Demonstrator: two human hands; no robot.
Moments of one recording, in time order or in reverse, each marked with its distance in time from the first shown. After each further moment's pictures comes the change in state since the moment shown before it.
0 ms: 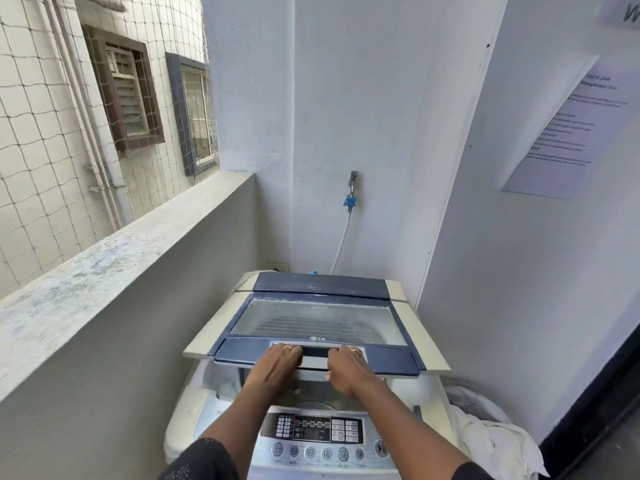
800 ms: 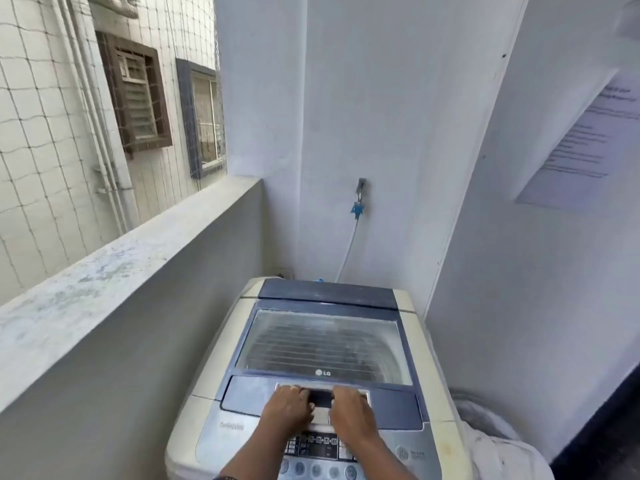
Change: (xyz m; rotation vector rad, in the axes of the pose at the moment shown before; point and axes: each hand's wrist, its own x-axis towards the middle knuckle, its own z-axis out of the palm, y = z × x) left_hand -0.005 0.027 0.038 -0.114 -0.269 -0.161; right_hand -0.012 -0.007 0.052 0.142 0.090 0.131
